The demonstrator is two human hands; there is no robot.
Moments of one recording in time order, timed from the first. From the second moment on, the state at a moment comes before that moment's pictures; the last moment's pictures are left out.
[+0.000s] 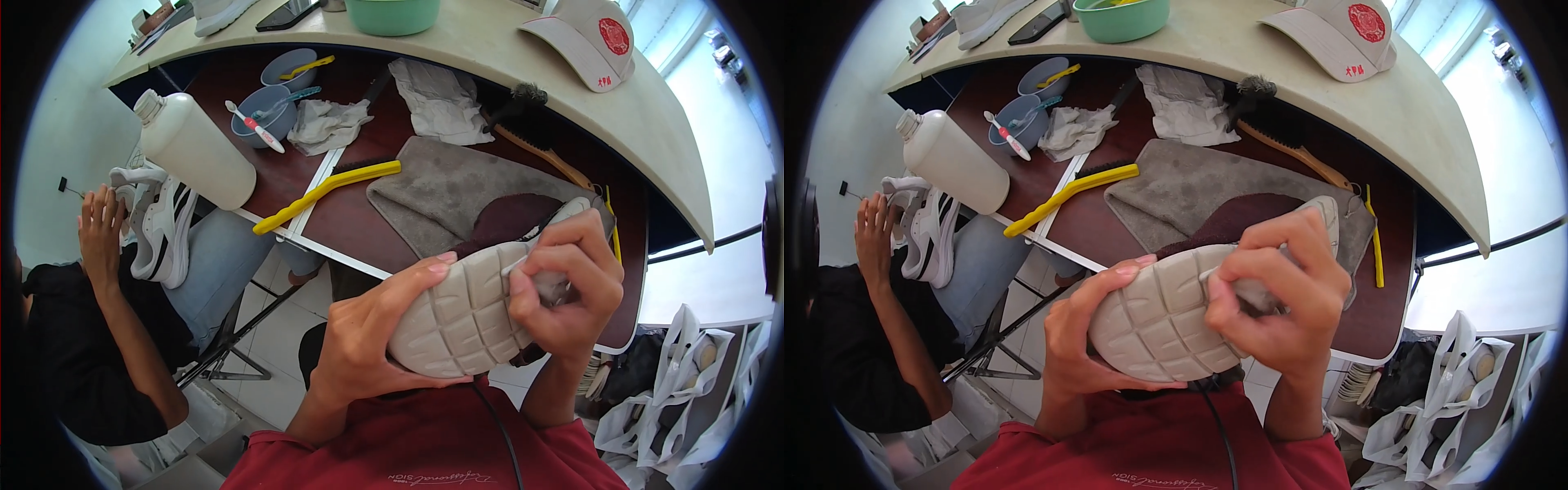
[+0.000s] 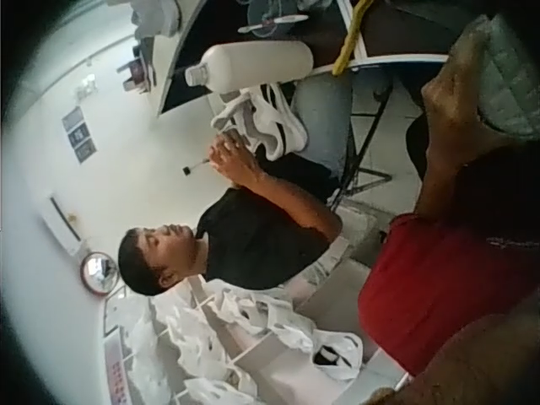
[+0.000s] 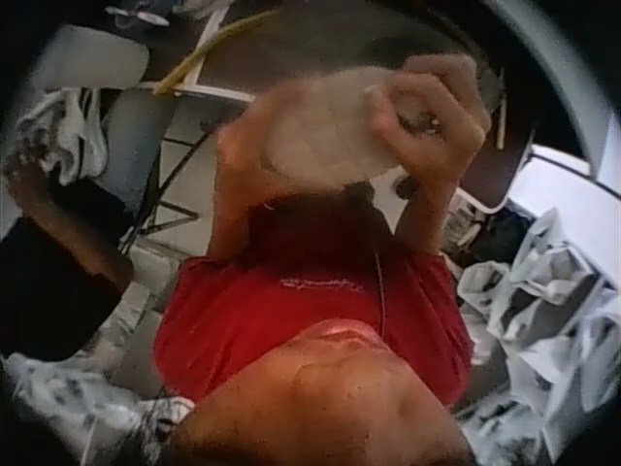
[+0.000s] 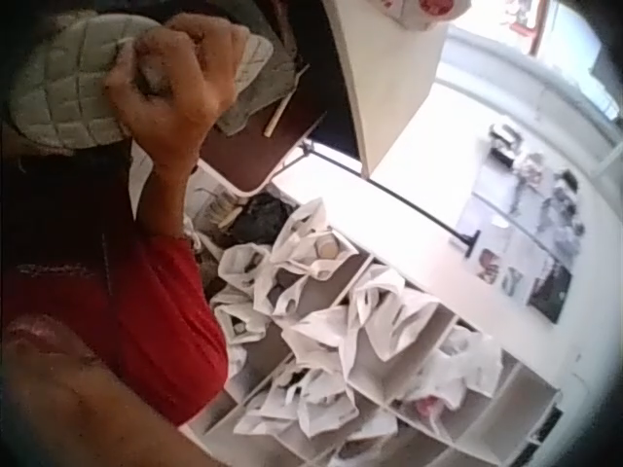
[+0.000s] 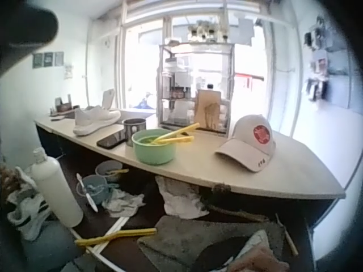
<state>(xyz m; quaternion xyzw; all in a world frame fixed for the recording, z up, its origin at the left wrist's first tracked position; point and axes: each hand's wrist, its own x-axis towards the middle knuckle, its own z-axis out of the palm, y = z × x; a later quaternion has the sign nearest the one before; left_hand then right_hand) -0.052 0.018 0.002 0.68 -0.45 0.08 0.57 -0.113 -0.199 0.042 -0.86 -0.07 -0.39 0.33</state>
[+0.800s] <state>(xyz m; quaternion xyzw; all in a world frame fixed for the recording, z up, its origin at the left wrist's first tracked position) -0.054 0.016 0.014 0.71 -0.44 0.08 0.54 -0.142 -0.172 0.041 -0.87 -0.14 -0.37 0.29</state>
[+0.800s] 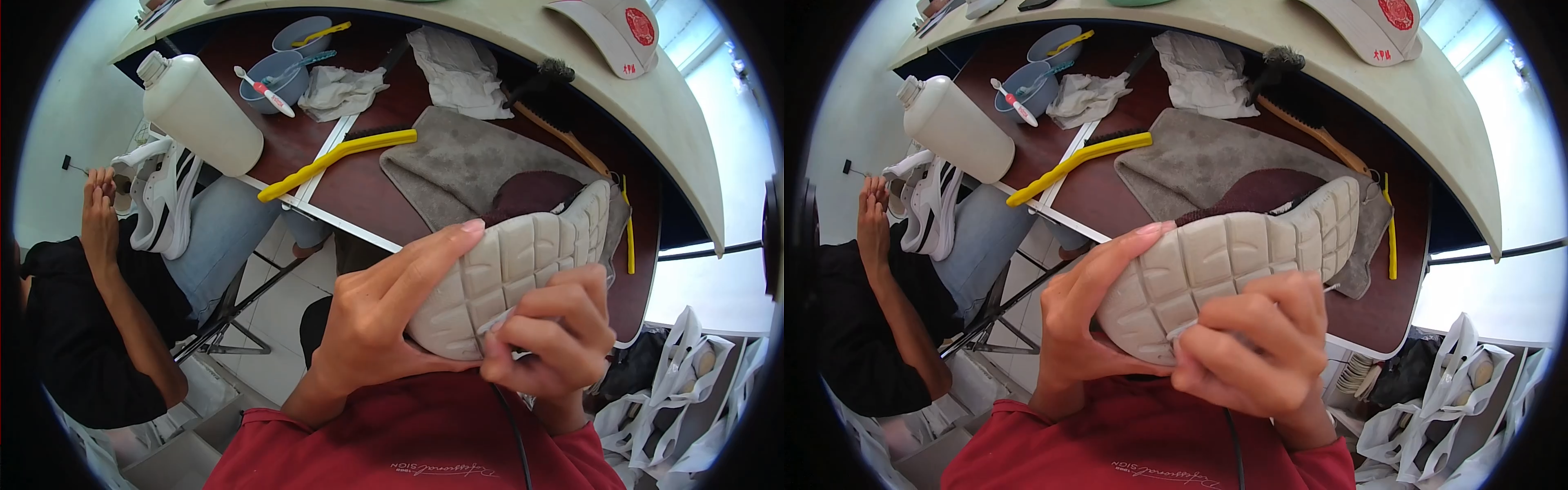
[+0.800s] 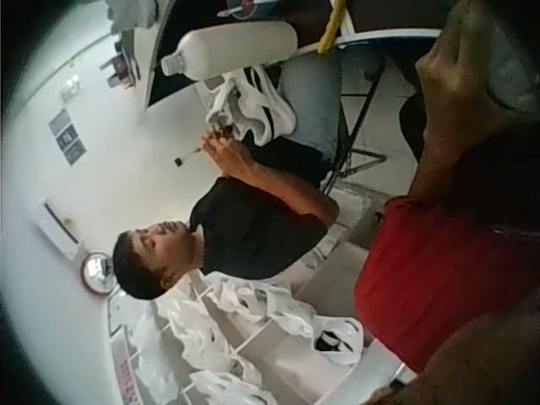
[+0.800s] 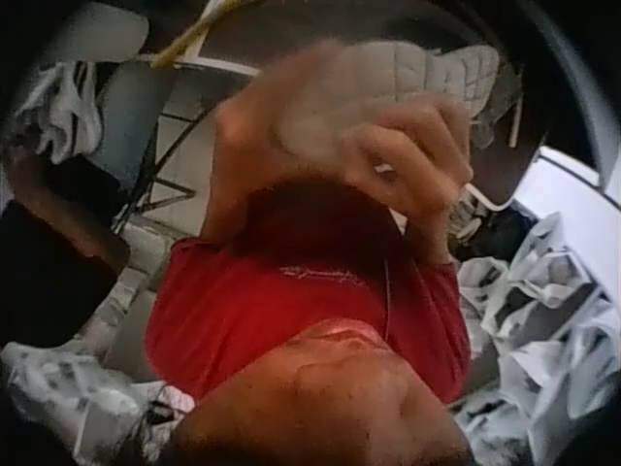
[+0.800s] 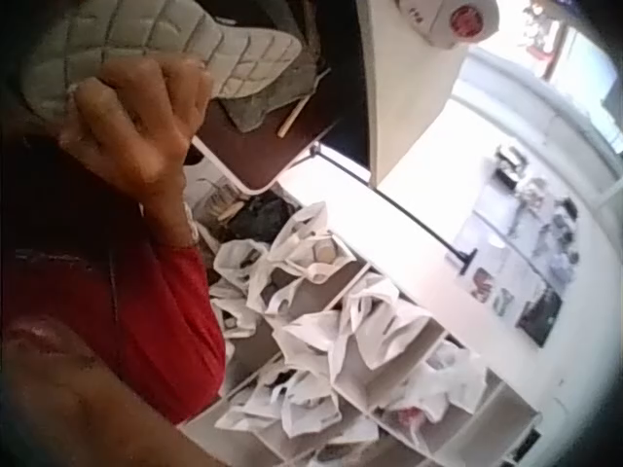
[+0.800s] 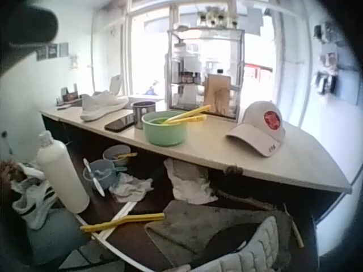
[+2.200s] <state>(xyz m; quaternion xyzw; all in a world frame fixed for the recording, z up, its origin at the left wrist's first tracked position) -0.059 0.010 0.013 0.73 -0.40 0.09 0.54 -0.164 -0.141 0.038 -0.90 -0.08 -0.35 0.26</state>
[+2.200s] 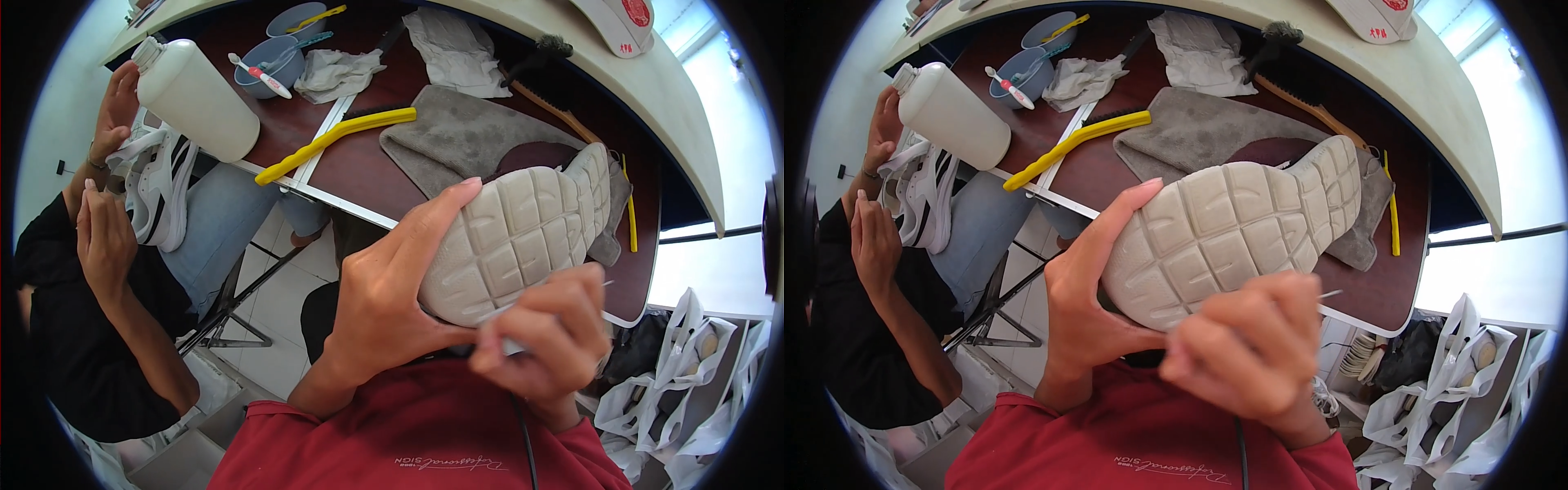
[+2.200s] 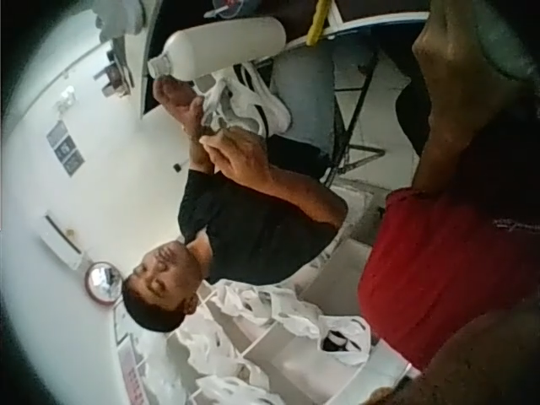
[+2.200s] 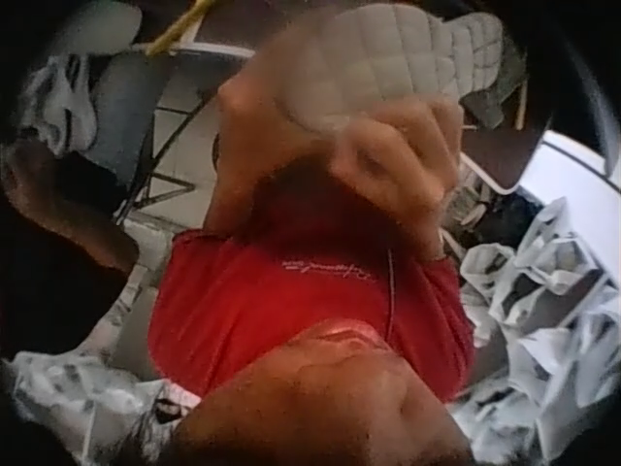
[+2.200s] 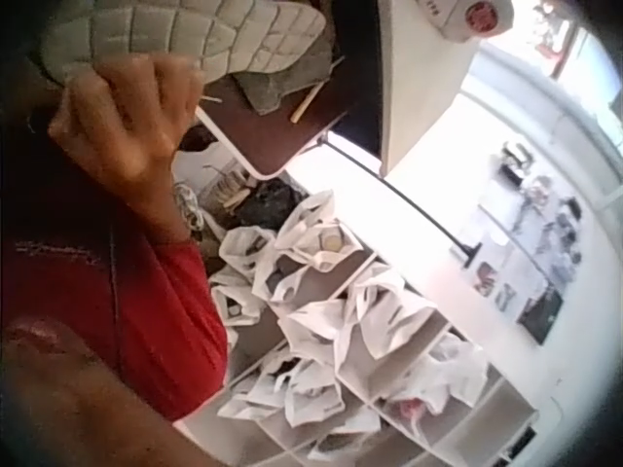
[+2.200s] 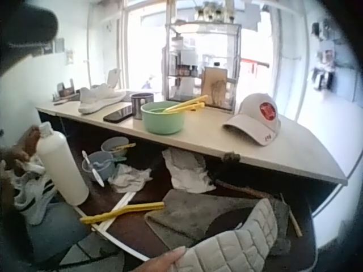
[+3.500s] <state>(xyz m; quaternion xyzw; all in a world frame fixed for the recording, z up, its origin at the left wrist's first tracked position) -0.032 0.042 -0.002 0.75 -0.42 0.05 0.51 -0.148 -0.206 0.024 -0.90 -0.10 -0.32 0.28</state>
